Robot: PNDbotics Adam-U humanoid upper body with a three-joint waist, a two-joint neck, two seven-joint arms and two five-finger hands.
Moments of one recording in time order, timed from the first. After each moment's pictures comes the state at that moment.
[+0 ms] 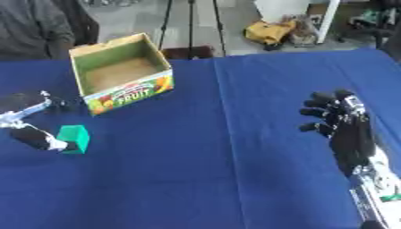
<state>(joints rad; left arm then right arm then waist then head) -0.38 0.62 -0.07 -1.43 -0.85 -0.15 -0.50 -0.26 -0.31 0.11 -1.61 -0.34 0.00 0.01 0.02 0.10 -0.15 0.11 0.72</state>
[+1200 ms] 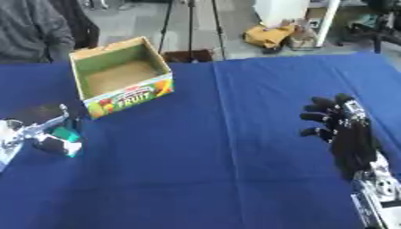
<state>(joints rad) -0.44 0.57 -0.10 -1.33 -0.87 -0.16 -0.43 -0.26 -0.31 0.11 -1.61 -0.34 0.00 0.02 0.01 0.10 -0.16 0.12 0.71</state>
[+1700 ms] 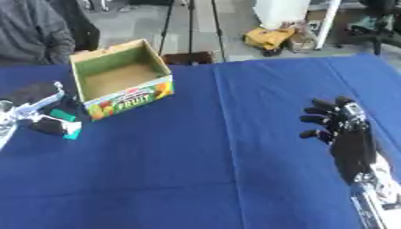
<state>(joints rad) -0.51 0.60 -0.07 -1.41 -0.82 -0.12 -0.44 -0.26 -0.31 0.11 -1.61 -0.34 0.00 0.02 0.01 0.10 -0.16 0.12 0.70</state>
